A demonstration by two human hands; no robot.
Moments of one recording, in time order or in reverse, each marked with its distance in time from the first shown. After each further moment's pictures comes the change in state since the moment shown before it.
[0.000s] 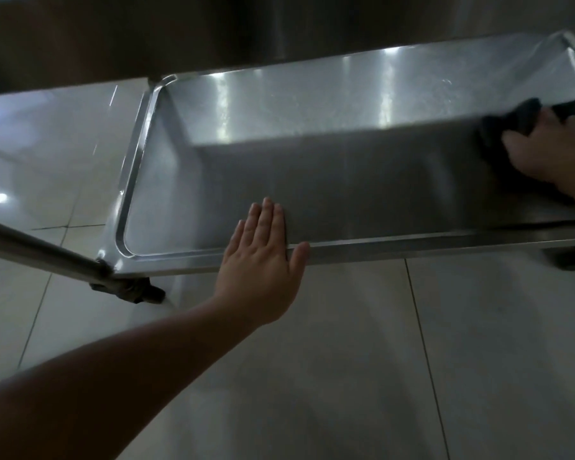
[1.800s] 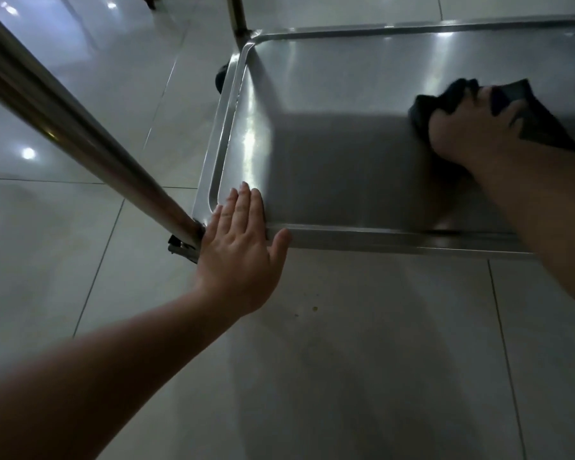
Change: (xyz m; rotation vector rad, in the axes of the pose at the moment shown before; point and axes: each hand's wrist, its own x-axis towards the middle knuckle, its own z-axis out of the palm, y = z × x) left_hand -0.049 -0.149 -0.019 0.080 0.168 -0.163; right_hand -0.130 -0.244 0.097 -0.078 0.033 -0.220
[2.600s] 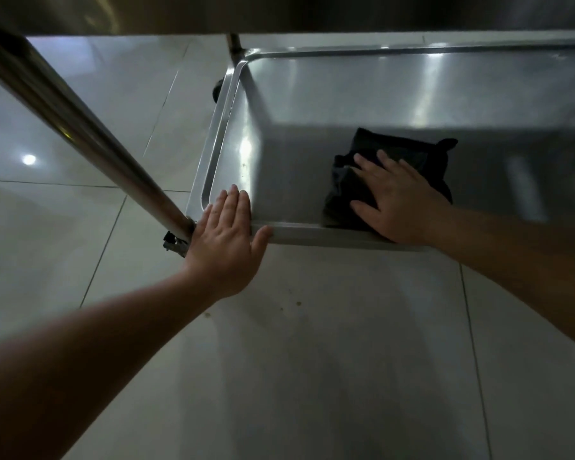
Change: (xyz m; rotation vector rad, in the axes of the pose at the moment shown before) left_hand 0.003 0.000 -0.013 0.015 -0.125 0.002; right_hand -0.089 0.032 0.030 -0.218 -0.129 -0.833
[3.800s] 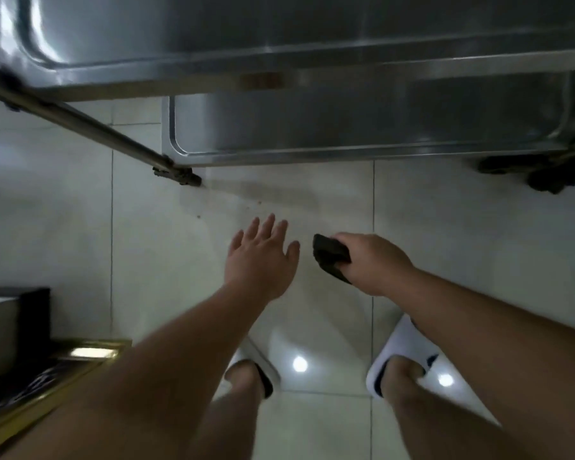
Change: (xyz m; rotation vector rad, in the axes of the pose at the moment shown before) left_hand -0.179 0.195 -0.113 -0.033 -0.555 -0.037; right_hand -0.279 -0.053 -0.079 0.547 -0.454 0.286
